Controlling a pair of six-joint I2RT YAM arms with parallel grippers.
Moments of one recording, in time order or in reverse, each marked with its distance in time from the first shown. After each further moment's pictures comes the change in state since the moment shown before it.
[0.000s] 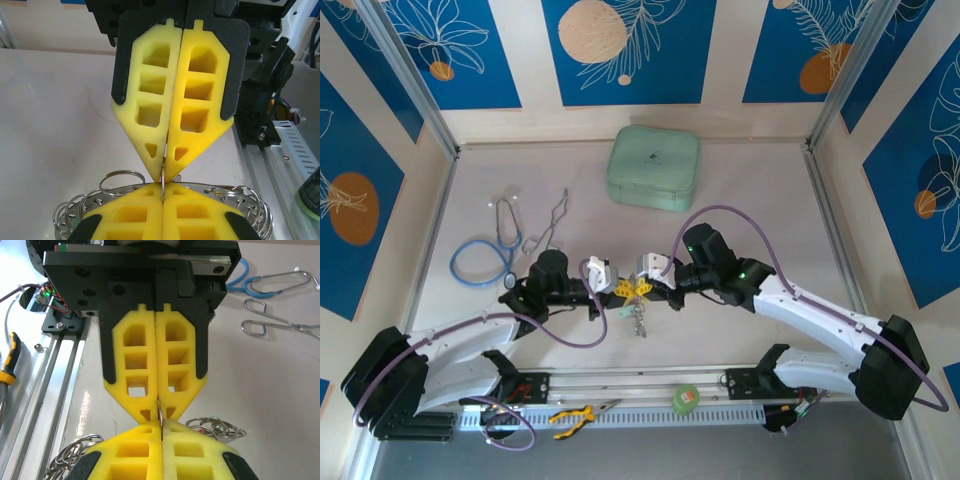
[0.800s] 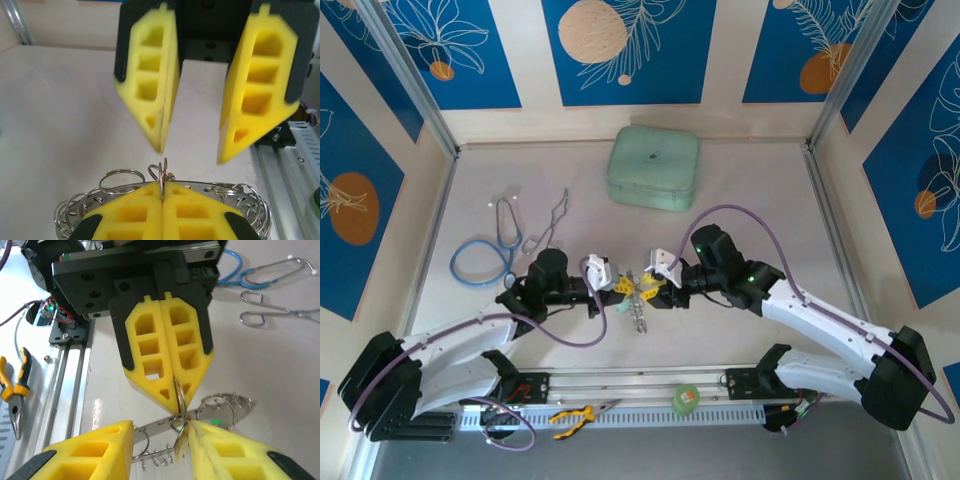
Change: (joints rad) left arm -0.002 -0.021 0.019 -0.045 -0.040 0.004; right arm -0.024 -0.055 -0.023 -0.006 -0.015 0.085
